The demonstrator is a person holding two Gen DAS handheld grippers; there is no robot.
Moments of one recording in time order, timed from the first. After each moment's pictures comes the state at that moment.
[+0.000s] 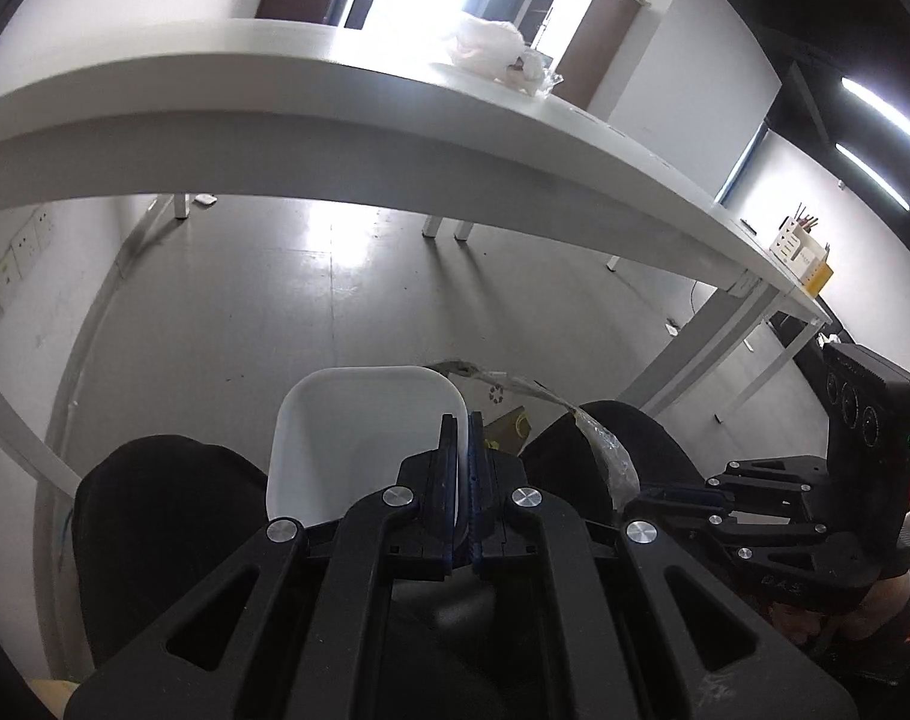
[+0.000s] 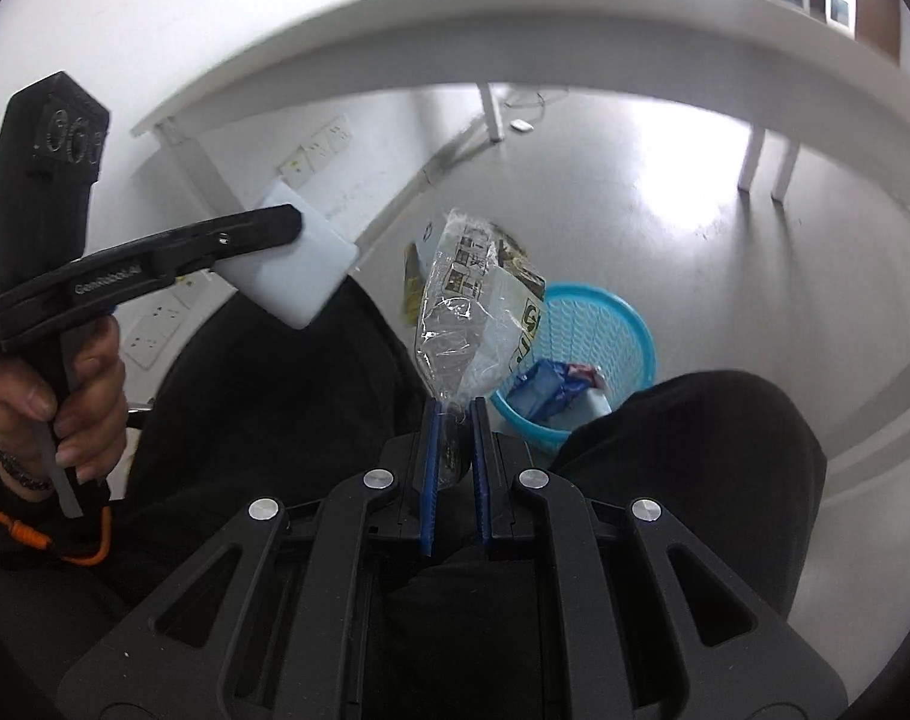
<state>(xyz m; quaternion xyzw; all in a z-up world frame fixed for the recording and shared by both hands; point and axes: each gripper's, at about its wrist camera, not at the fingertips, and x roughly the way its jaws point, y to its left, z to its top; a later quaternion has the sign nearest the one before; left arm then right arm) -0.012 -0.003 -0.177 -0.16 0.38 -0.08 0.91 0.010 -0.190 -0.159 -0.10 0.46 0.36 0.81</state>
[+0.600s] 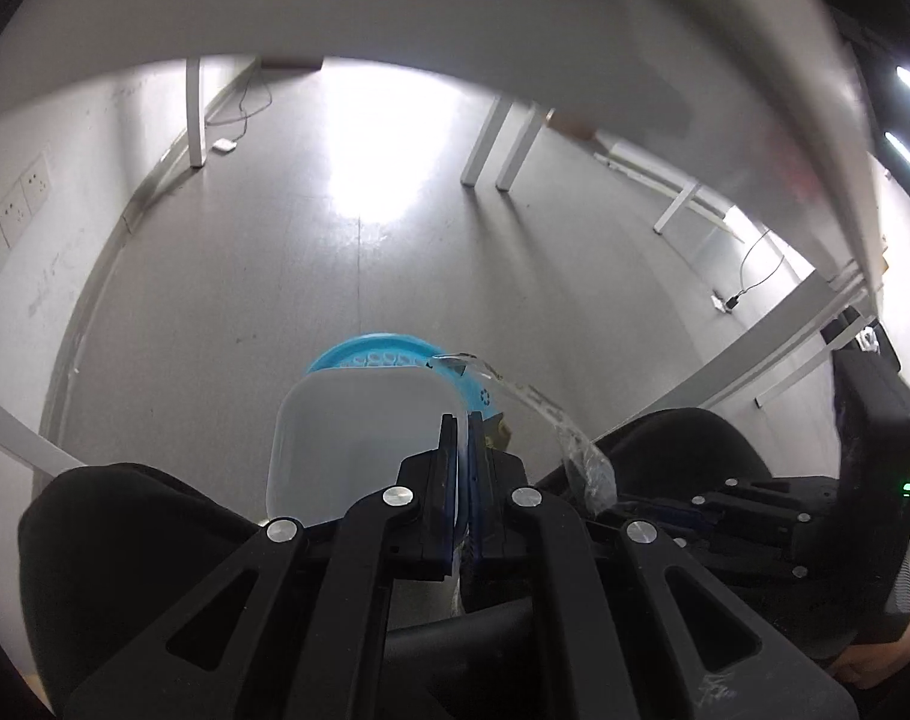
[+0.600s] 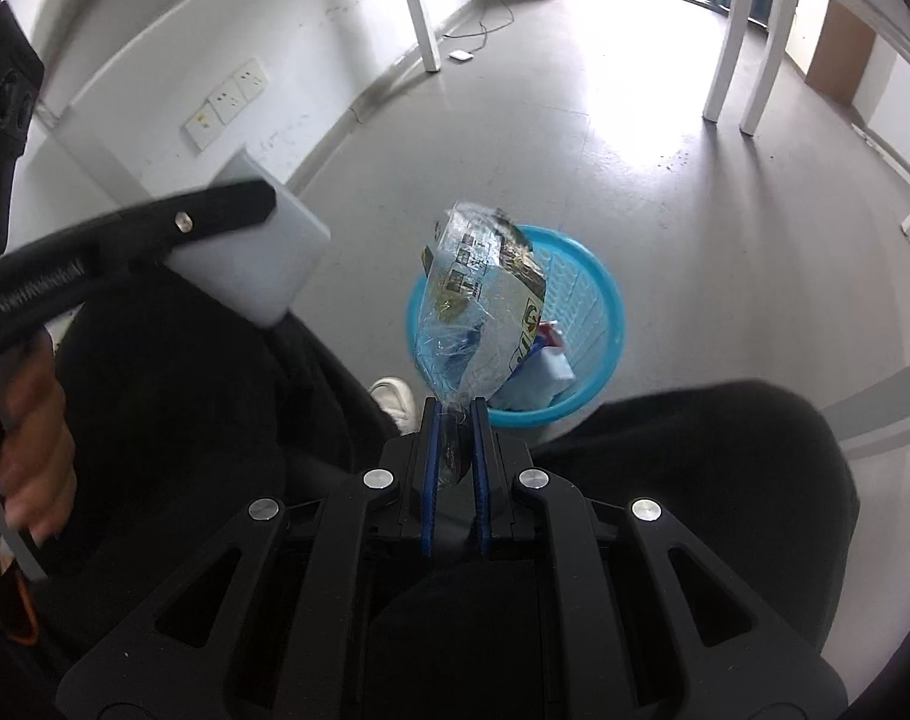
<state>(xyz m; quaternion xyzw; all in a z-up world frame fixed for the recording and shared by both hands) 0.073 -0.013 -0.242 -0.16 0.45 -0.04 0.88 0.084 -0.155 -0.229 -0.13 0.53 0.28 0.79</state>
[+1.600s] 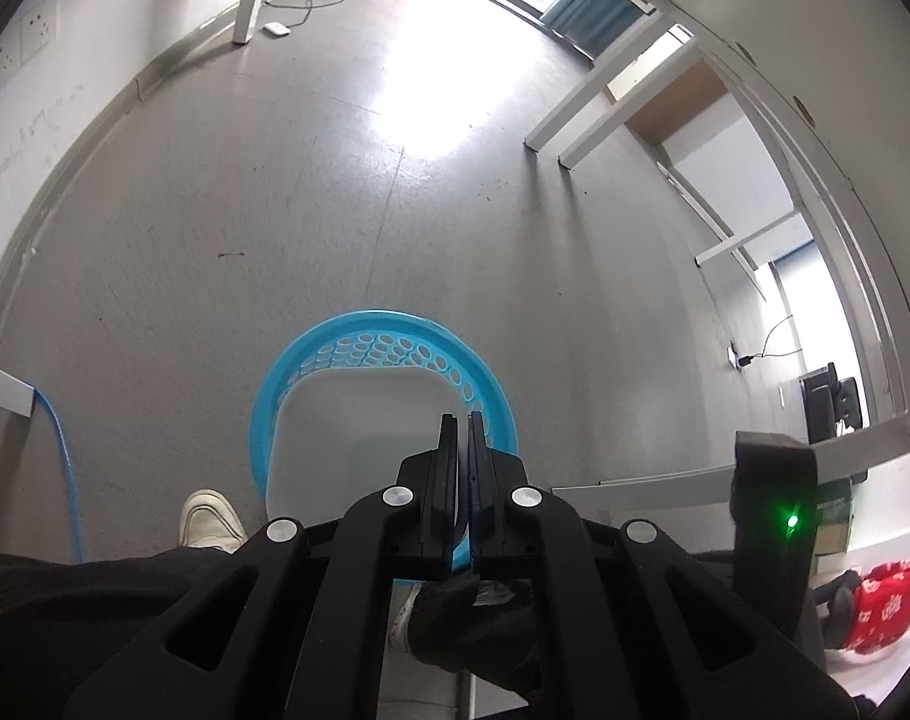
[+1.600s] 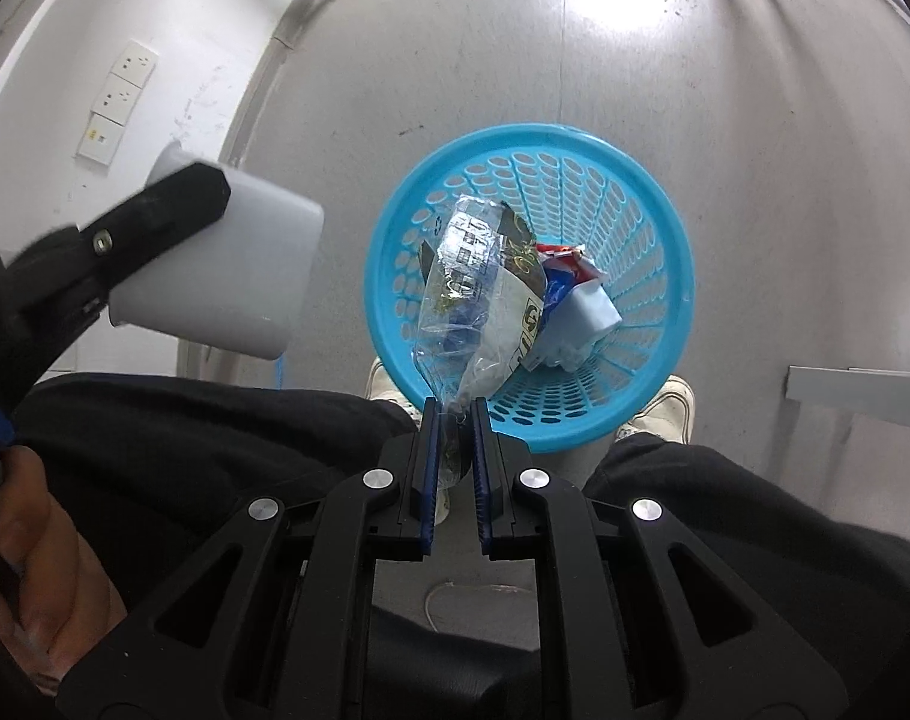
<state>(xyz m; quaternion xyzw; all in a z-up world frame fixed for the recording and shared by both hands) 0.178 0.030 -0.336 -0.29 0.50 0.00 0.82 0.221 -0.105 -0.370 -0.05 0.68 0.24 0.69</state>
